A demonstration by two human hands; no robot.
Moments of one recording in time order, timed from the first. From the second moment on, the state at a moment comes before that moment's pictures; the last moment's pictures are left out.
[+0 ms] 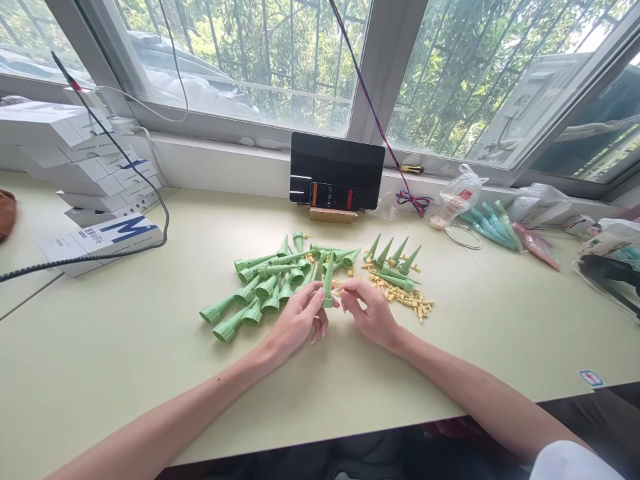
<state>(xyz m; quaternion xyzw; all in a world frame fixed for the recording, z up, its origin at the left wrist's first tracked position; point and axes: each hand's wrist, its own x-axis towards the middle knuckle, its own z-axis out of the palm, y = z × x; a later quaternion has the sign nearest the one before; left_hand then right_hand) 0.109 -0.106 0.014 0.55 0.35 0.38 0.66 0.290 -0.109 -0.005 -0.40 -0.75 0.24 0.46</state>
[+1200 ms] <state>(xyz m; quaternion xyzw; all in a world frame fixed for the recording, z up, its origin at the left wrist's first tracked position) 0.108 -0.106 0.016 0.59 0.38 0.39 0.60 0.292 -0.106 -0.004 -0.39 -0.74 0.22 0.50</state>
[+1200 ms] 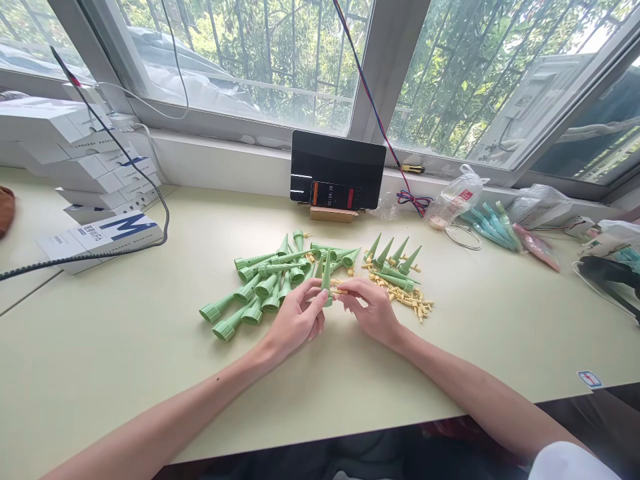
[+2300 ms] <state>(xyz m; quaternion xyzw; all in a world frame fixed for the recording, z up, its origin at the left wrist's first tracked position) 0.103 -0.106 0.007 0.63 0.42 0.34 0.56 0.295 -0.102 -0.006 -0.44 -0.75 0.18 0.46</state>
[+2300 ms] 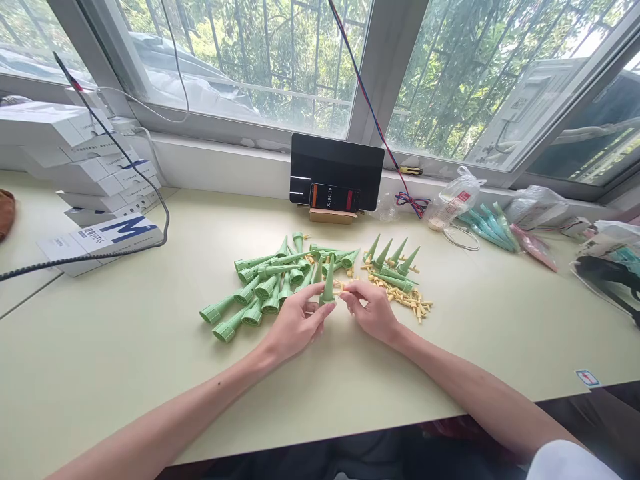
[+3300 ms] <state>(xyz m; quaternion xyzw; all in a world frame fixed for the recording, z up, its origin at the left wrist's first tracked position) 0.106 -0.108 0.010 0.65 0.41 0.35 0.53 0.295 -0.102 -0.007 -0.44 -0.75 0.22 0.44</state>
